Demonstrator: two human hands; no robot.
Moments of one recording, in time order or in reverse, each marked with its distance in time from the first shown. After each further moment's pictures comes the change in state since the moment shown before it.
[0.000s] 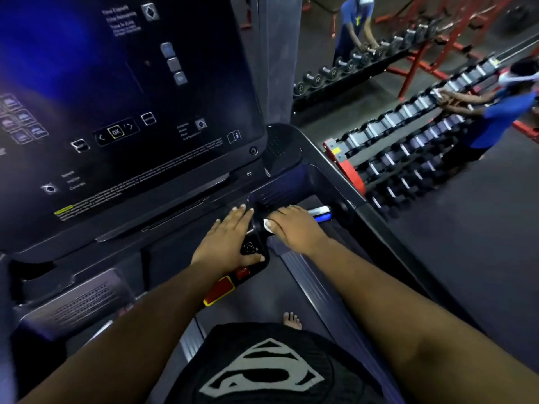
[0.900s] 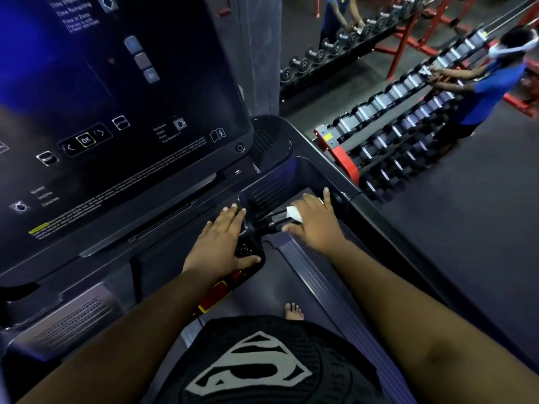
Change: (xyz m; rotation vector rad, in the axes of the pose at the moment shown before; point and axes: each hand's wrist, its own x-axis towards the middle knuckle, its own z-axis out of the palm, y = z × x) left_hand 0.000 0.005 -0.005 0.038 0.009 -0.002; right_hand -0.038 0.049 0.006 0.004 0.003 0.290
